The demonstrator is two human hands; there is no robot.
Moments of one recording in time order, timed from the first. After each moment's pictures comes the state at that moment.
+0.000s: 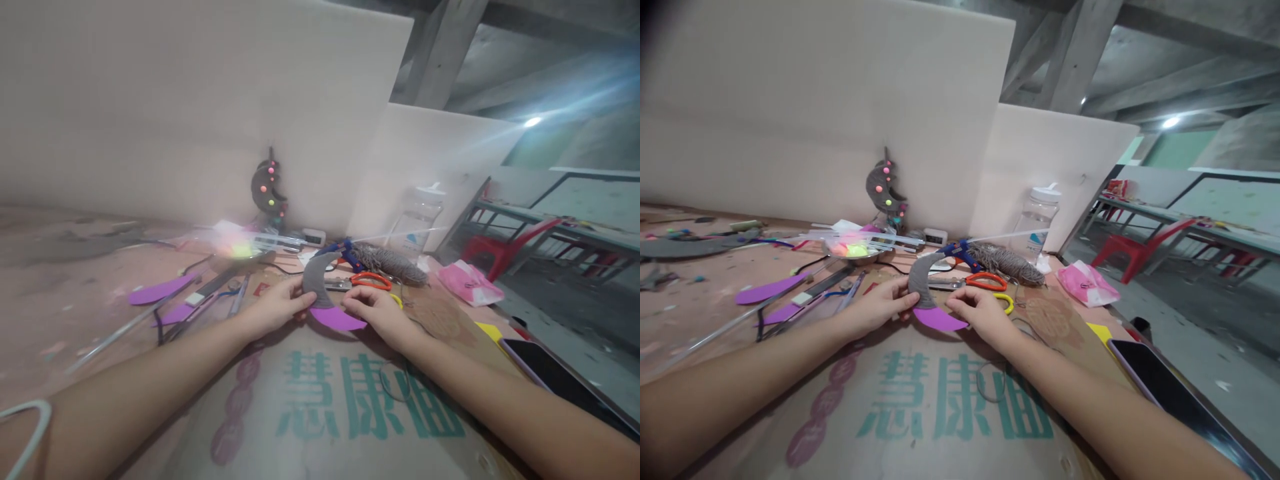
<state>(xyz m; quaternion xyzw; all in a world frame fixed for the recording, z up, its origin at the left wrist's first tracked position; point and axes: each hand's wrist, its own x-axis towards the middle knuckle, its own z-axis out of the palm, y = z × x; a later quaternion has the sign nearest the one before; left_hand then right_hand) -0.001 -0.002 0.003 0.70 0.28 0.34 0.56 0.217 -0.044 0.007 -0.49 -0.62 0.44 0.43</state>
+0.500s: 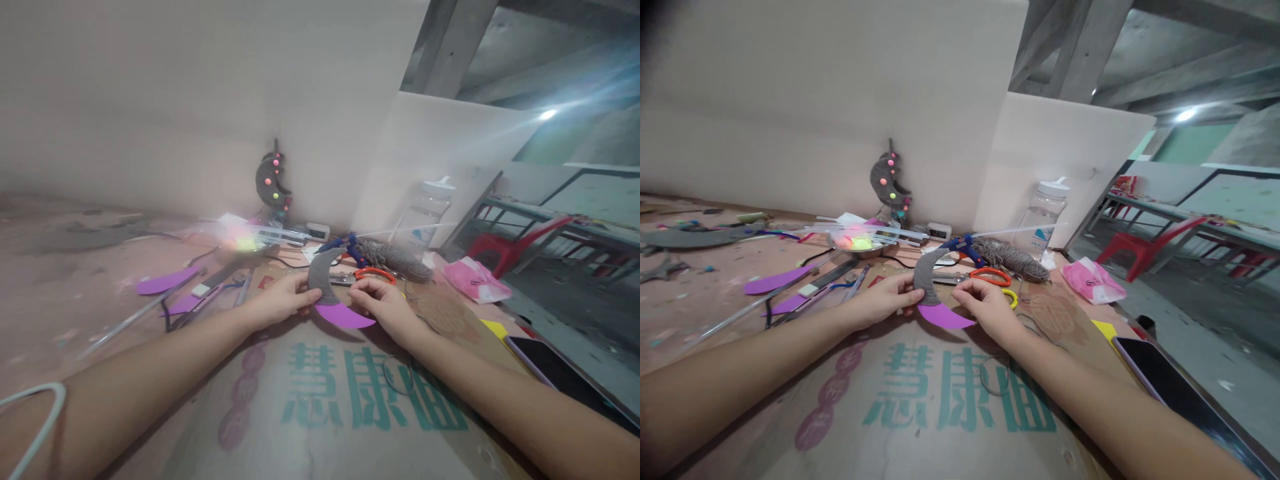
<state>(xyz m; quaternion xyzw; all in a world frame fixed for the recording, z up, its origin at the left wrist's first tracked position) -0.004 -0.003 0.009 0.72 0.29 0.30 0.56 0.214 -0.045 0.009 -0.48 -0.61 0.44 0.46</state>
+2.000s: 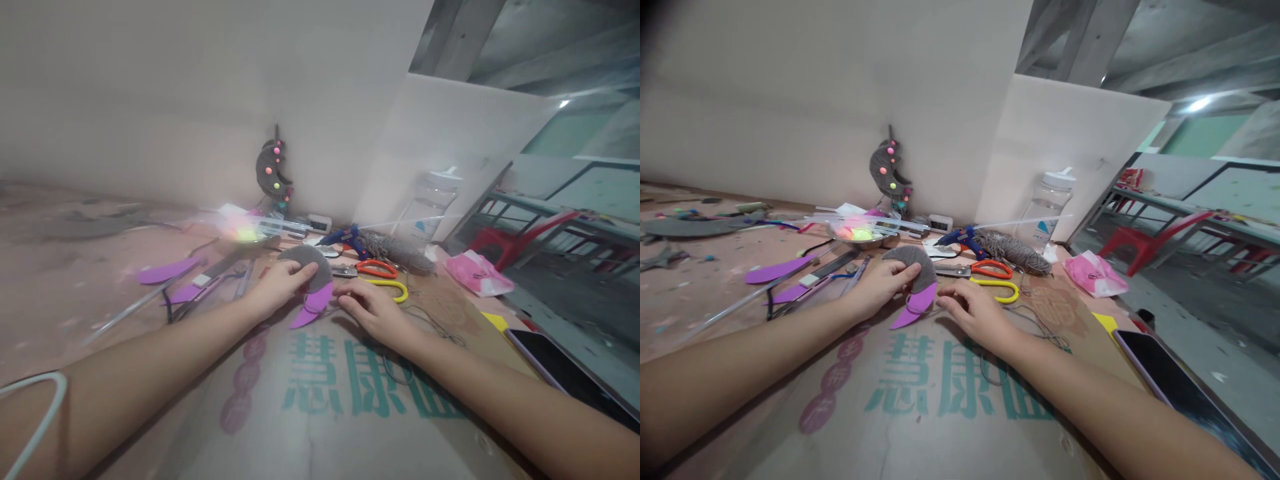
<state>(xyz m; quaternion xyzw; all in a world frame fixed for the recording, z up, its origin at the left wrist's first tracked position) -0.003 -0.005 0.007 0.66 0.45 0.40 0.45 0.206 -0.057 0.011 -0.45 -0.83 0.14 0.31</state>
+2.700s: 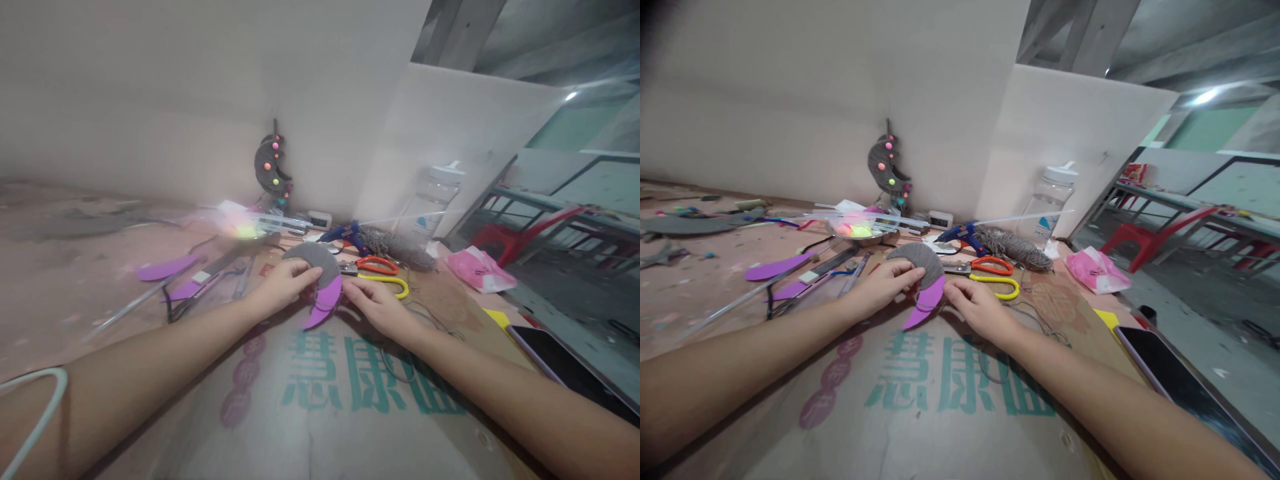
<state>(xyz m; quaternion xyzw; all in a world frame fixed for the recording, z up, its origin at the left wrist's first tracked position) -0.001 -0.012 0.013 0.72 0.40 0.36 0.44 0.202 -0.055 0.015 -0.43 -0.77 0.31 0.34</state>
